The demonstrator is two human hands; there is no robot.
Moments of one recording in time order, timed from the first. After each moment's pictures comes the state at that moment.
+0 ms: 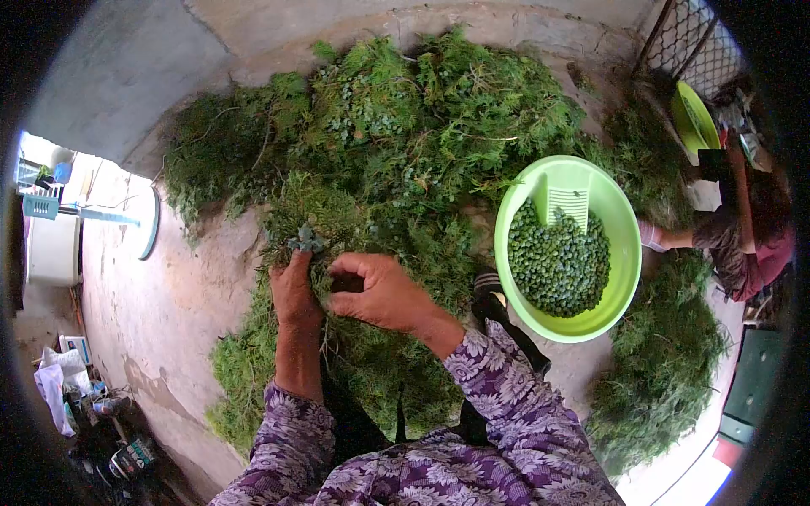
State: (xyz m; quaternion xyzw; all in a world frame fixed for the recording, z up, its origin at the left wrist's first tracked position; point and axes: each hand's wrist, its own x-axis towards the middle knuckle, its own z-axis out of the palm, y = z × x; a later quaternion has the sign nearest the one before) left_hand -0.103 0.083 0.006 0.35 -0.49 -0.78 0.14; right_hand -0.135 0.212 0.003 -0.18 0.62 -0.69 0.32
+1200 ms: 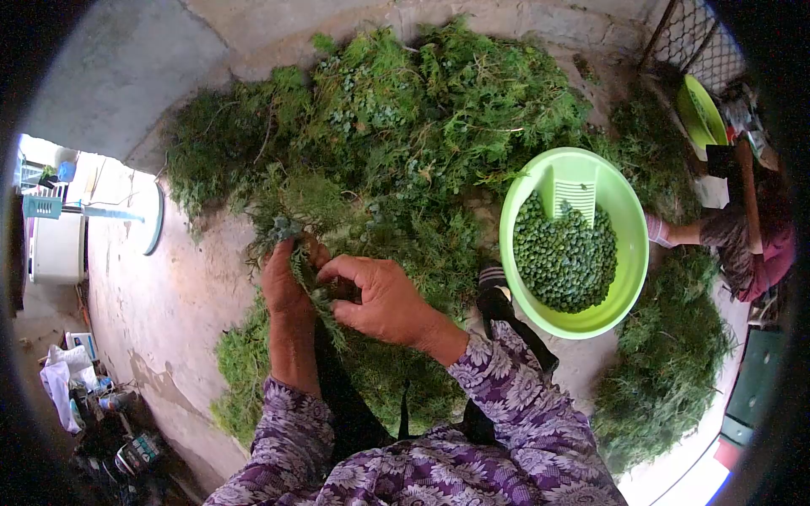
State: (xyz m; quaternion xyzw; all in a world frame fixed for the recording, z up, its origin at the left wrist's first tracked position) left_hand -0.111 0.062 -0.026 0.23 -0.41 -0.87 0.14; right_hand -0.128 0.216 0.010 -0.25 0.67 -0.65 0.26
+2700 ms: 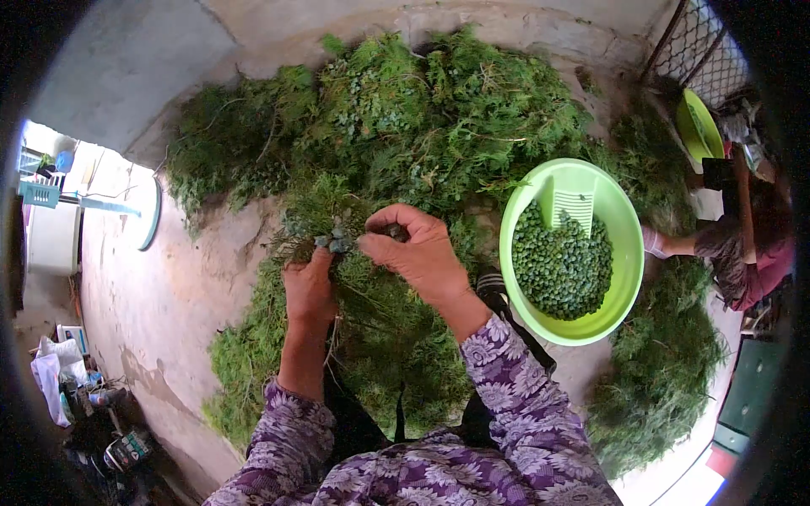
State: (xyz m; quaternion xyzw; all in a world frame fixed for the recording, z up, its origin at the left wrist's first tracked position) left_hand -0.103 0.077 -0.029 0.31 -0.58 -0.75 0.09; right_hand -0.162 0.224 -0.007 -0.07 0.59 -0.77 0.24
